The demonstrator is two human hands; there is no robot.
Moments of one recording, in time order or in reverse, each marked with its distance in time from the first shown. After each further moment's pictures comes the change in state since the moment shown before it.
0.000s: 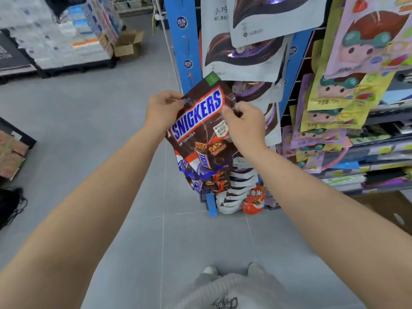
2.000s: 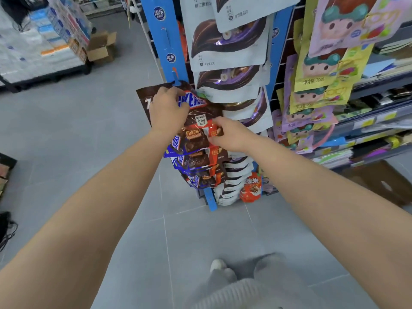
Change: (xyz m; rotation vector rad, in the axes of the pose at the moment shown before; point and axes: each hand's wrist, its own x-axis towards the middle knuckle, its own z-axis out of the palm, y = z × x) left_hand 0.020 -0.020 0.031 0.641 0.091 0.419; right_hand 0.001 0.035 0.009 -0.363 -0.565 0.090
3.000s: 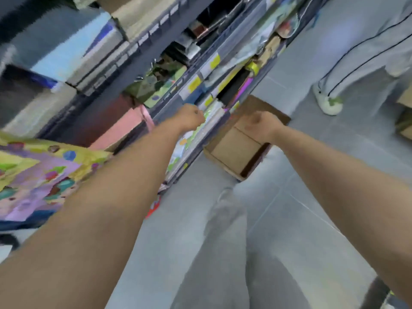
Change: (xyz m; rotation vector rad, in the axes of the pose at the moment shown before) left_hand -0.059 0.449 0.498 -0.035 -1.205 0.228; right_hand -0.152 0.571 -0.252 0.378 0.336 0.889
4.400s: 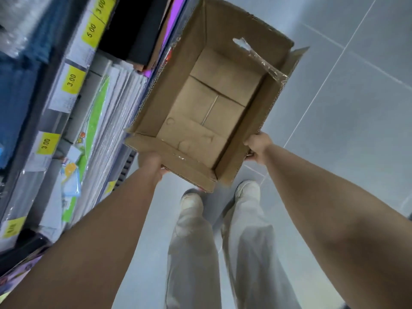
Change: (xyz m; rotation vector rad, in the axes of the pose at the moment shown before) left_hand 0.304 -0.073 0.314 -0.853 0.058 -0.787; right_hand 0.315 0.335 0.054 0.790 -0.020 0.772
